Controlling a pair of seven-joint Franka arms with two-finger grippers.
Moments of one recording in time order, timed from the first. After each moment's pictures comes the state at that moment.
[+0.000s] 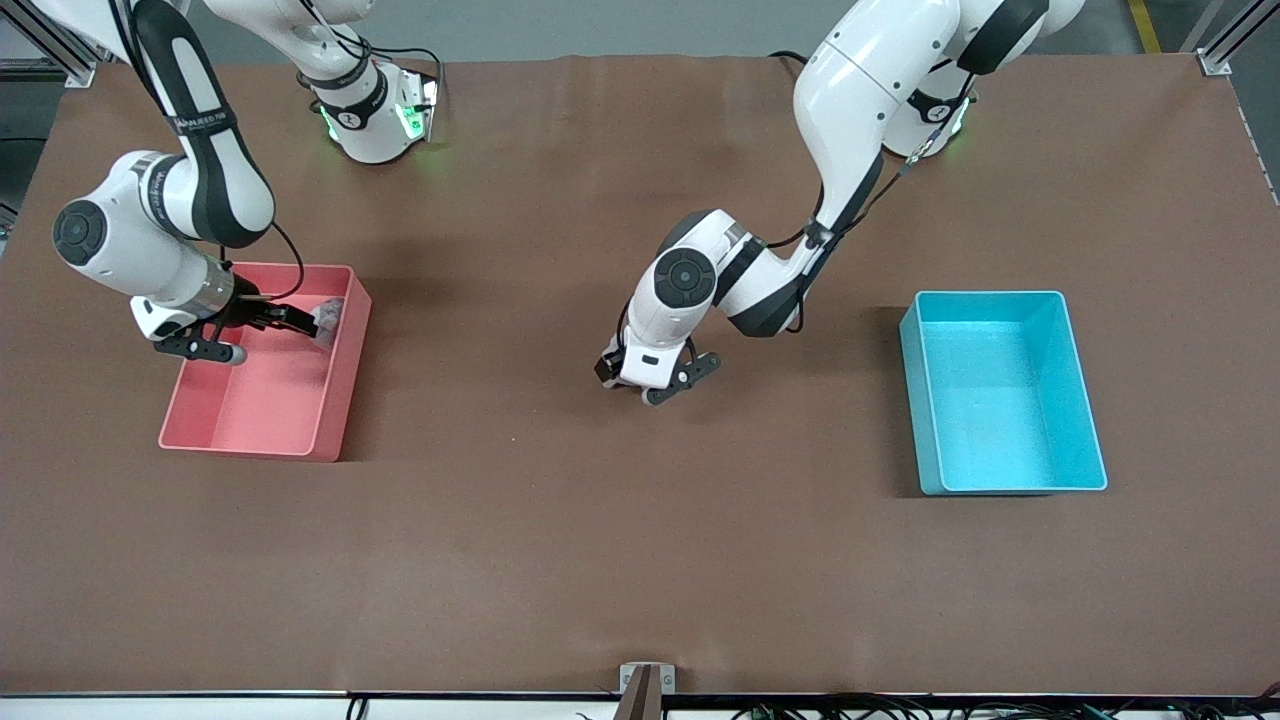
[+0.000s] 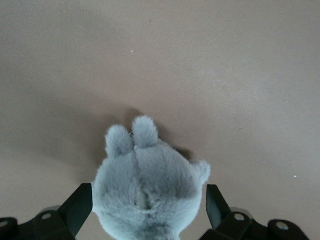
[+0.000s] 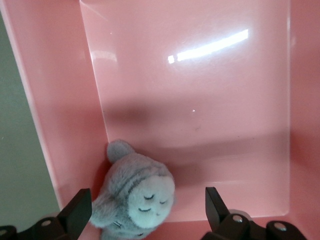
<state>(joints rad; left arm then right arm) -0.62 0.79 -0.21 -1.50 -0.08 2.36 -1.28 -0.01 0.10 -0.12 -2.42 0.18 2.41 -0.09</state>
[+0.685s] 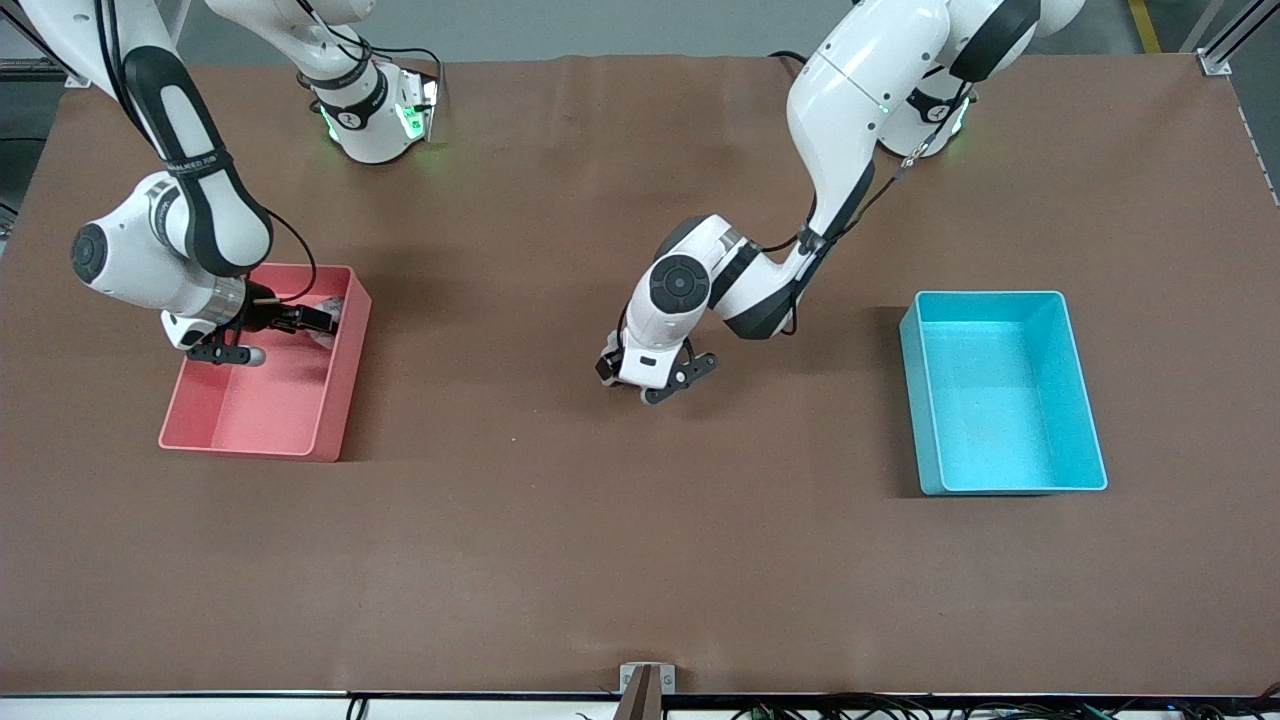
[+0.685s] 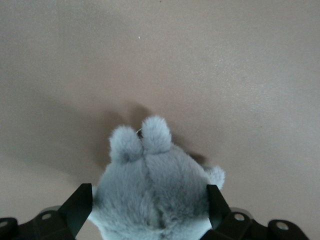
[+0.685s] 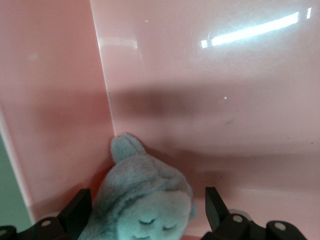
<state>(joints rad) -0.63 0.82 -0.21 -1.50 -0.08 2.36 -1.28 -0.04 0.20 -0.12 -2.43 0.43 2.41 -0.38</state>
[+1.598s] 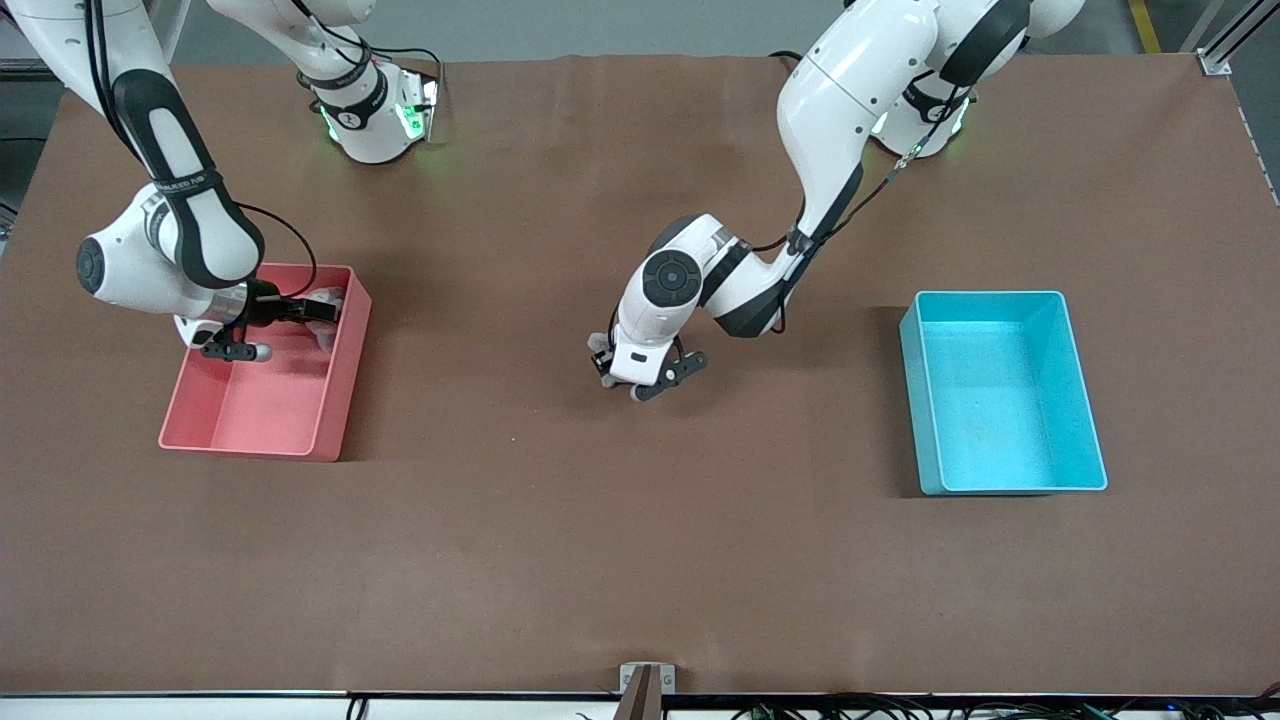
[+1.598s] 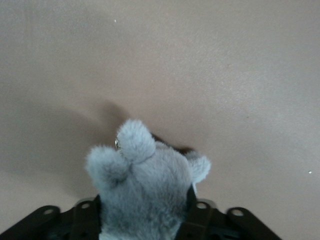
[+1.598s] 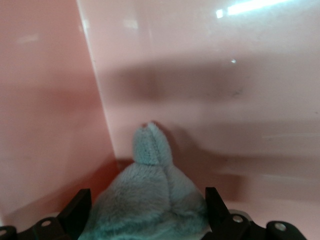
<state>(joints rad) -0.65 0.84 -0.20 -1.49 -0.08 2.42 -1.28 -0.08 0.24 -0.12 -2.41 0.49 2.30 -0.45</state>
